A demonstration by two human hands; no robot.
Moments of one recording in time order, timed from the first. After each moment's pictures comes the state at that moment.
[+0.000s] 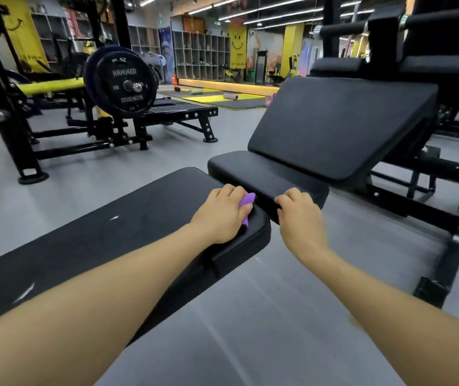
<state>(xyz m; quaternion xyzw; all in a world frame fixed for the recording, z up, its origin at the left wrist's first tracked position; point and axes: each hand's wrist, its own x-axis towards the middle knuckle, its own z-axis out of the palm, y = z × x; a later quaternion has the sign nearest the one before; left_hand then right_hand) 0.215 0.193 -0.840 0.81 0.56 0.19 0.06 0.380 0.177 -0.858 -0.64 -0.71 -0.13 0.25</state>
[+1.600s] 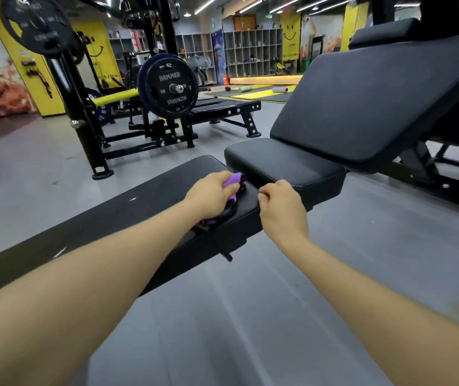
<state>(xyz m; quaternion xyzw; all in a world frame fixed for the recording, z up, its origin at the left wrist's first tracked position) 0.225 0.181 -0.834 0.70 0.68 0.21 0.06 0.371 0.166 -0.863 -0.57 -0.71 0.10 0.41</state>
